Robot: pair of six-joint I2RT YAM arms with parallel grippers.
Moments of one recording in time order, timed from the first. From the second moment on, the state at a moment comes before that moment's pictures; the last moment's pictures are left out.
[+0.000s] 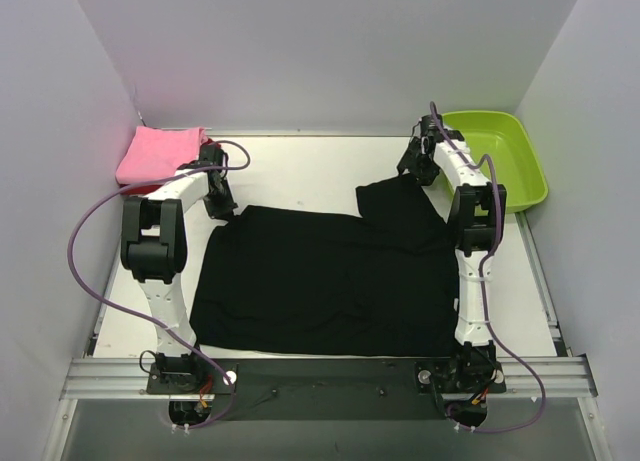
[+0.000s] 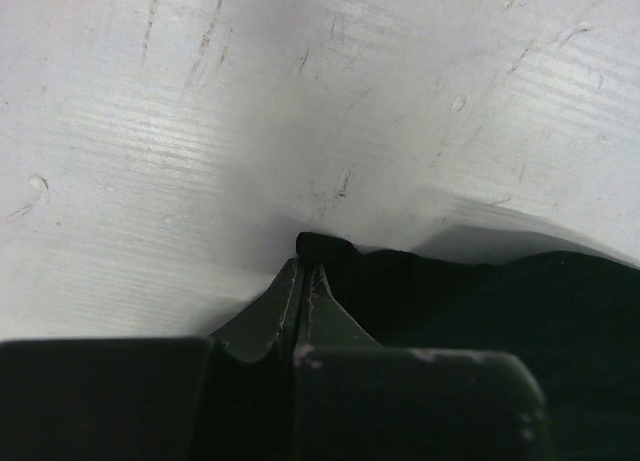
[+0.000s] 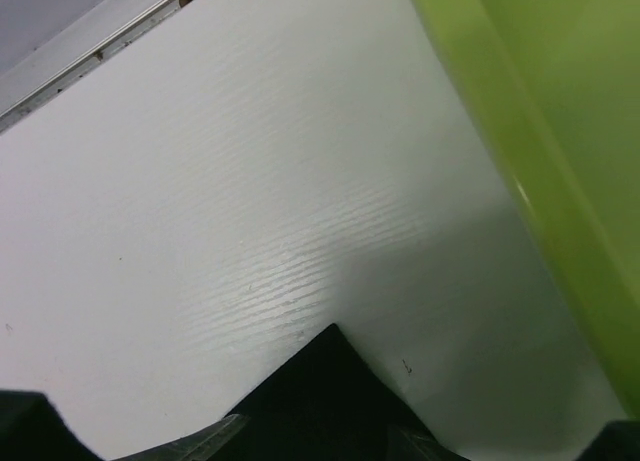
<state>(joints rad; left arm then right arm) -0.08 2.05 1.47 -0.63 -0.05 -0.42 0.07 2.46 2.13 -0.75 0.03 0.55</state>
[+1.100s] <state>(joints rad) -0.08 2.04 1.47 -0.63 -0.05 -0.42 0.14 2.47 2.28 -0.82 0.14 0.25</state>
